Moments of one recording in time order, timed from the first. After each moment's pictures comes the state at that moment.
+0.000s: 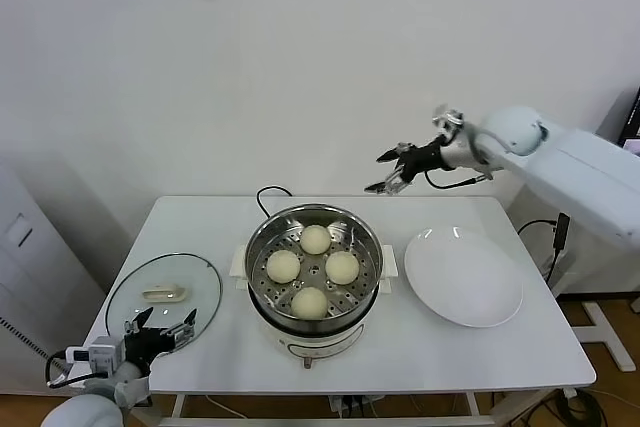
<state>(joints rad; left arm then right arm) 1.52 -0.96 -0.52 -2.09 -0.66 0.47 -0.29 0.31 0.69 -0.84 1.30 0.95 -0.33 -0.67</state>
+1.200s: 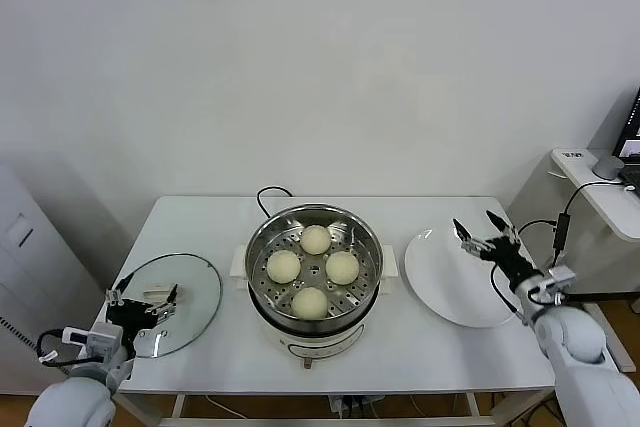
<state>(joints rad) 1.46 -0.94 -0.55 -1.98 -0.21 0.33 -0.15 -1.07 1.04 0.64 1.42 0.57 0.09 -0.41</state>
